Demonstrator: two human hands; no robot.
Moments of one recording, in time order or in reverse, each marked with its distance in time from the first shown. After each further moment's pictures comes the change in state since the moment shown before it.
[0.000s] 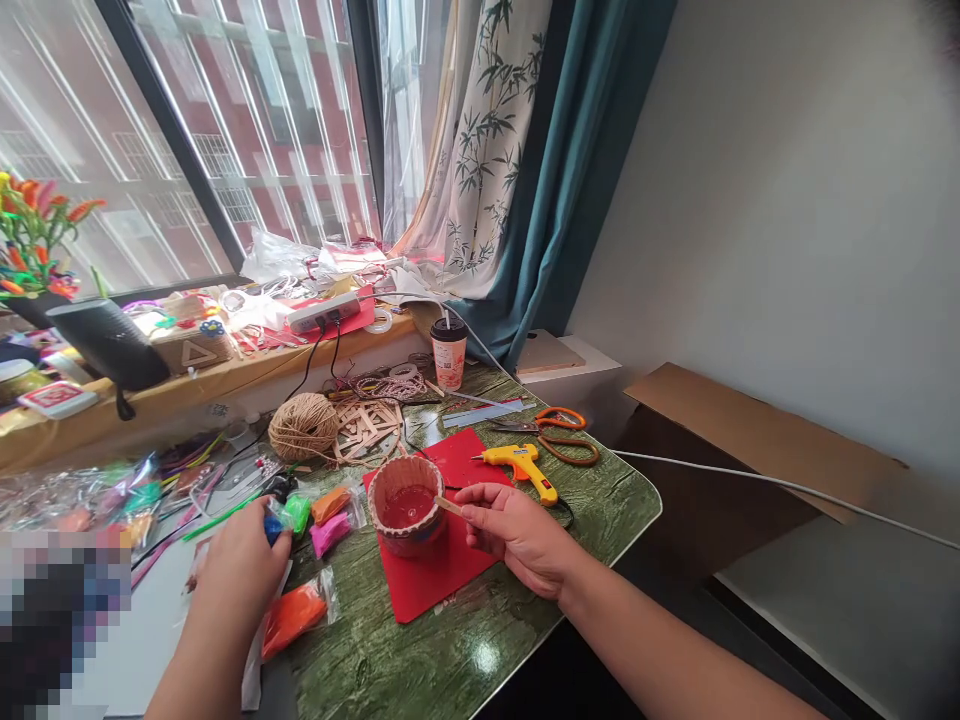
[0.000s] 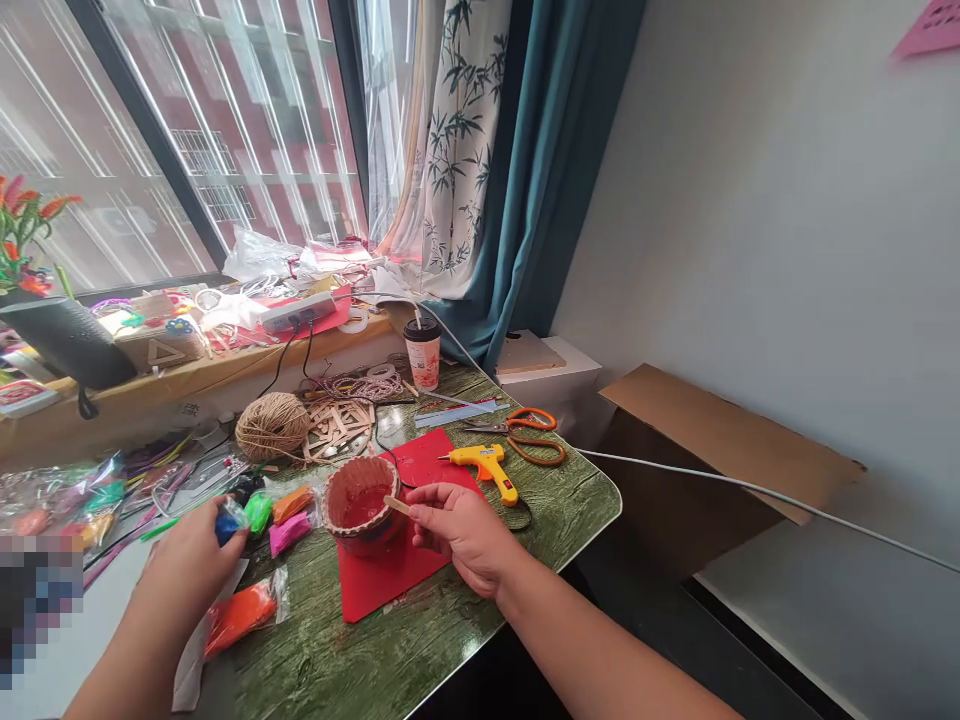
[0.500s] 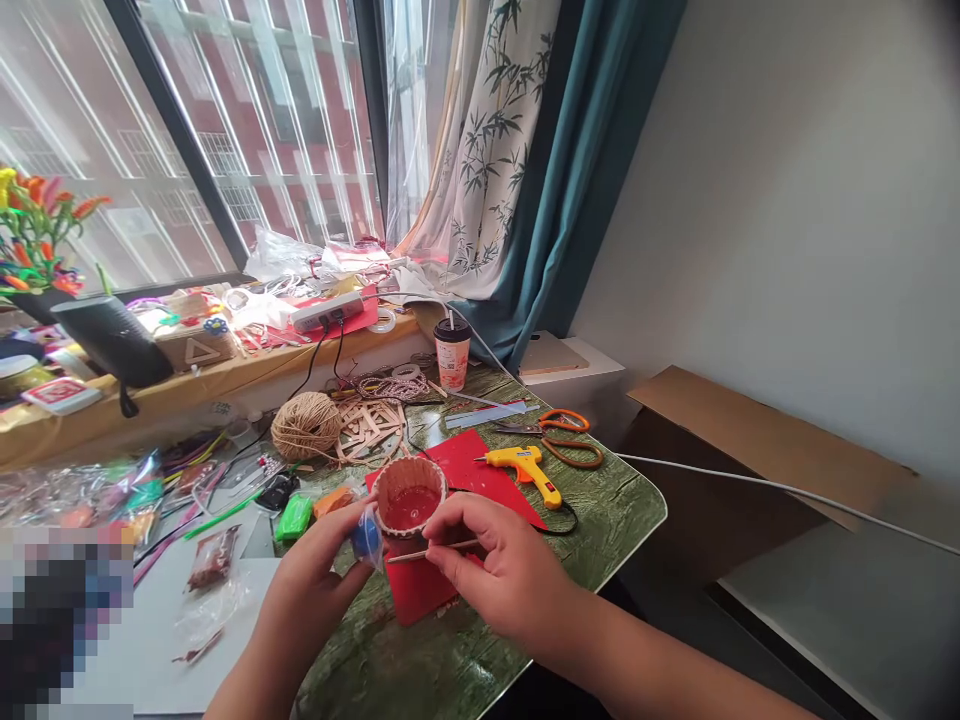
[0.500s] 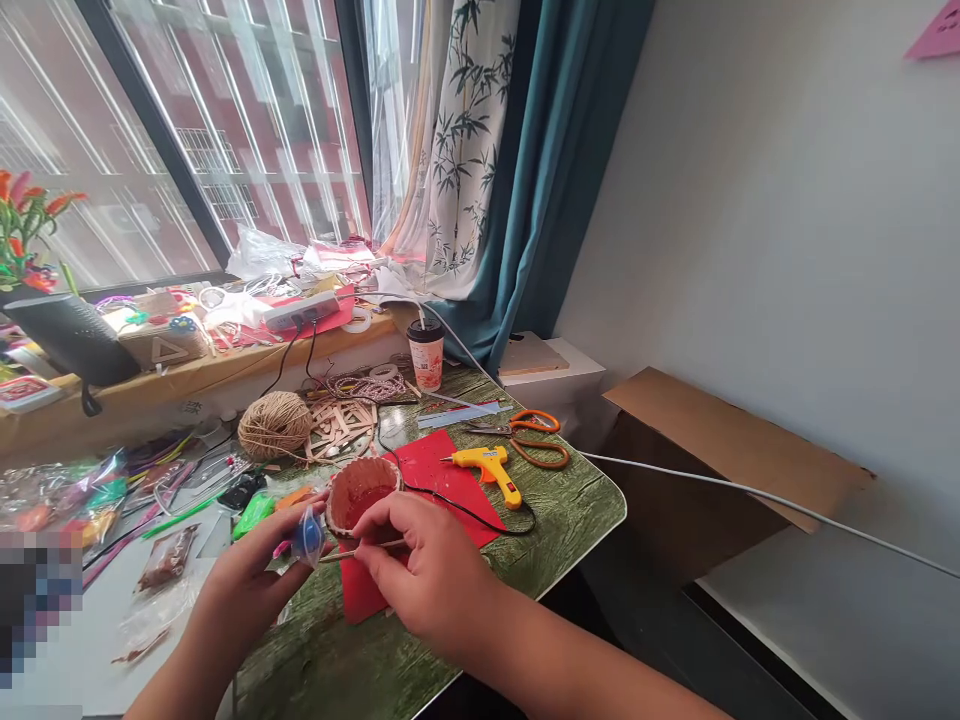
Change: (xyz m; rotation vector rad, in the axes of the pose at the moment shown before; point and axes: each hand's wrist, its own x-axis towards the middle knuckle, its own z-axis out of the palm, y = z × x) left_hand -0.057 0.059 -0.001 -0.671 0.059 0.712; right_hand -0.041 -0.014 0.053 -0.658 -0.199 -0.537
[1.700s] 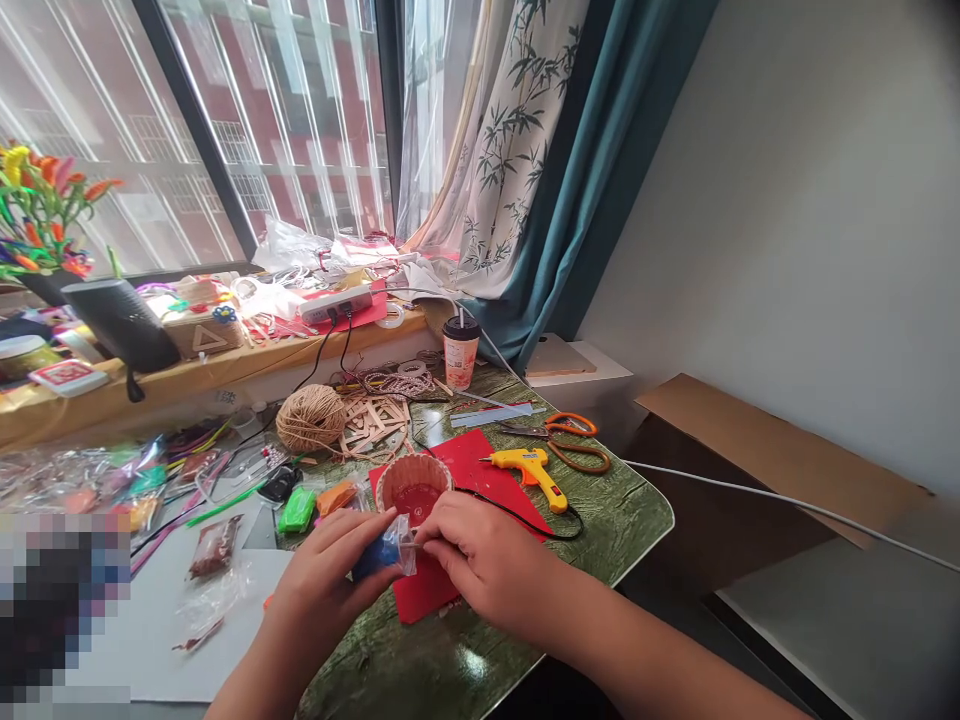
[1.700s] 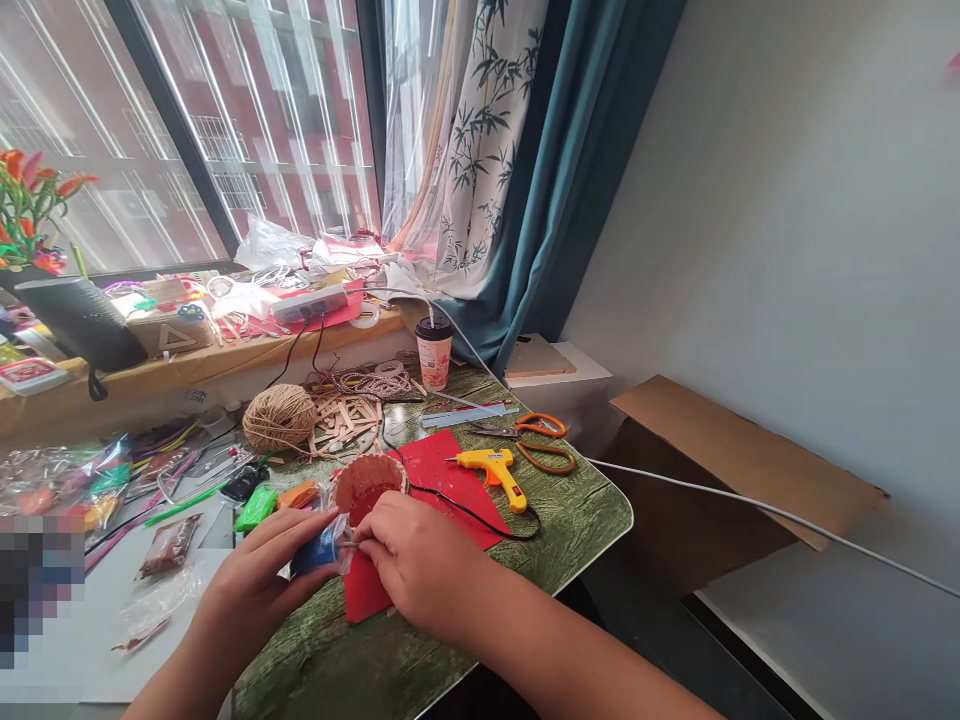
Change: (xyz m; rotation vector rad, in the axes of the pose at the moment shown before) left_hand 0.011 0.023 -0.005 0.068 0.036 0.309; right_hand 0.017 0.011 -0.005 -0.471 -0.229 -0.213
